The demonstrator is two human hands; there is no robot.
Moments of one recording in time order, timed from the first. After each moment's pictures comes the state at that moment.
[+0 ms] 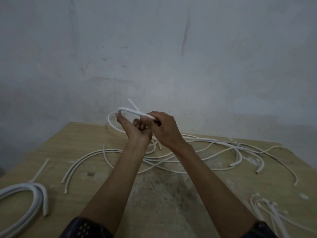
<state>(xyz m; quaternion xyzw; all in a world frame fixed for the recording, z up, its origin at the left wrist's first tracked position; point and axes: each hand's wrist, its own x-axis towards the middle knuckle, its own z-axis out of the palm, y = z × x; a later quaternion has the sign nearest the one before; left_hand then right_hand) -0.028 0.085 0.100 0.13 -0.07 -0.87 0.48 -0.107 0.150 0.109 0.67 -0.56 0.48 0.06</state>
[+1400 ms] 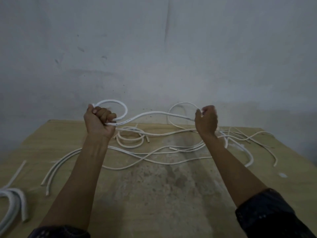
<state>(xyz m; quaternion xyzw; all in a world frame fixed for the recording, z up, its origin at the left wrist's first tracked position) 0.013 0.023 0.086 0.02 -0.14 -0.86 0.49 -0.284 0.203 0.073 0.22 -0.85 0.45 0.17</state>
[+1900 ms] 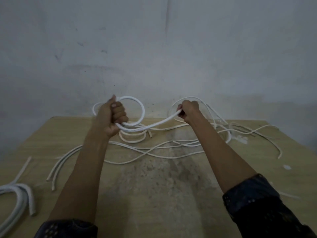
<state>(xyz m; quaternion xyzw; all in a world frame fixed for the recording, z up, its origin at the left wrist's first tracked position) 0.009 0.024 0.086 0.04 -0.32 -0.91 0.27 -0.226 0.158 0.113 0.11 -0.60 0.75 -0.24</state>
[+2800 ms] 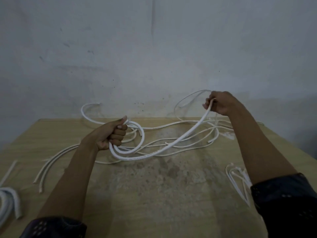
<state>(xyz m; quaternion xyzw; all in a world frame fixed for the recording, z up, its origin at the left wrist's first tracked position) 0.000 0.028 0.041 0.10 -0.47 -0.88 -0.01 -0.328 0.275 0.154 0.17 -0.69 0.68 -0.21</state>
